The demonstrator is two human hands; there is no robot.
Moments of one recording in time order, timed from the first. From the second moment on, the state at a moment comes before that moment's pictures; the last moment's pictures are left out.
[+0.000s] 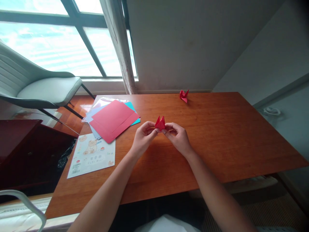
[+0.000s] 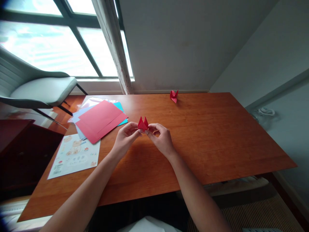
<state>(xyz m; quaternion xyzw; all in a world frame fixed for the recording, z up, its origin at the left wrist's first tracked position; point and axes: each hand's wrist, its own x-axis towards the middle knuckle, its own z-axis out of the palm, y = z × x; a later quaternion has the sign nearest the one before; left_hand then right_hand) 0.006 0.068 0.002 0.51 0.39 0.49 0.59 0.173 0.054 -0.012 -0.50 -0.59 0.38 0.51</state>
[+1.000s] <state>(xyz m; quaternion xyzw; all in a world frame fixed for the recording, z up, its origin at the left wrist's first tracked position) 0.010 0.061 -0.005 0.60 0.41 0.47 0.50 0.171 0.049 -0.012 -0.49 -0.78 0.09 0.38</state>
